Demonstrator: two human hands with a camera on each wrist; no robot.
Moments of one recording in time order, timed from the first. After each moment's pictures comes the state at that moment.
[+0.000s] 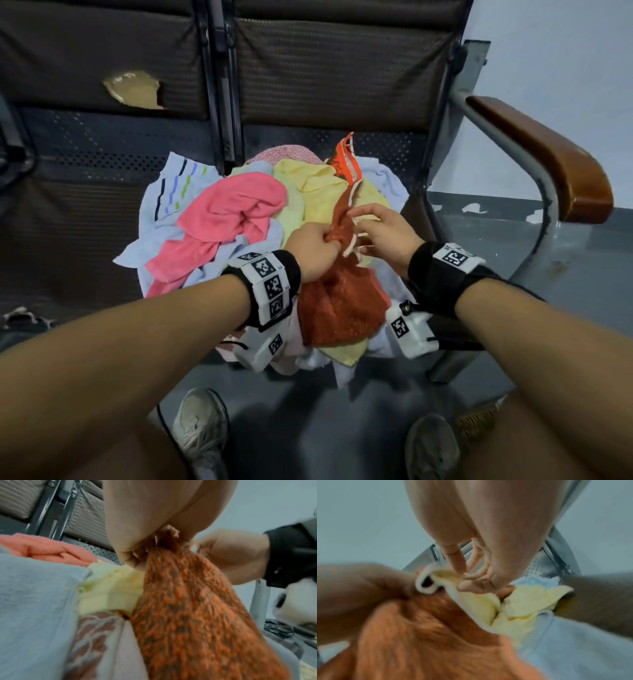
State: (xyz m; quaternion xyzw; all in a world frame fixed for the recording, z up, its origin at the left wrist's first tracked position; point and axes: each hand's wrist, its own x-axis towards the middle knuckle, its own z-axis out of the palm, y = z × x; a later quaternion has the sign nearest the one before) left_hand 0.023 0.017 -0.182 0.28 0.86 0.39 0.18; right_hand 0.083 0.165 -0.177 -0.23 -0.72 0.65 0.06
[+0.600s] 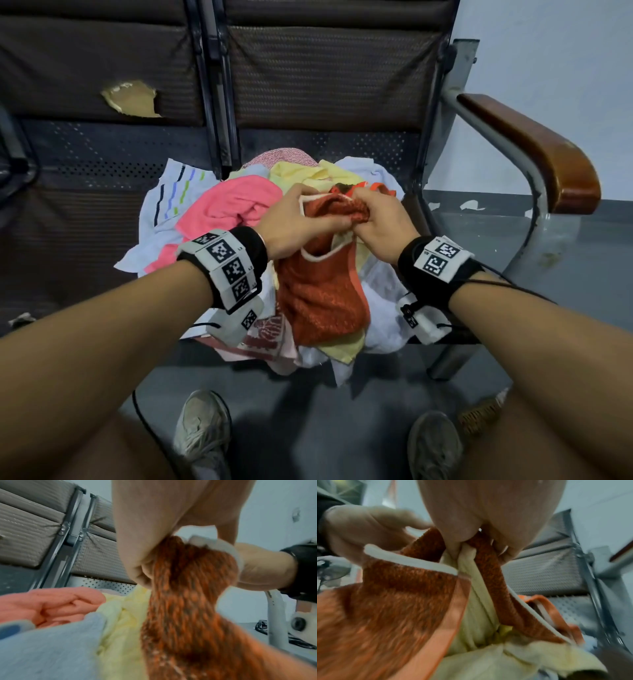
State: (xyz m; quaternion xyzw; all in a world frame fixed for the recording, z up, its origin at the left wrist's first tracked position) left_hand 0.003 -0.002 -0.146 0.27 0.80 0.49 0.20; right_hand 0.091 0.169 -0.157 -0.03 -0.92 0.33 0.20
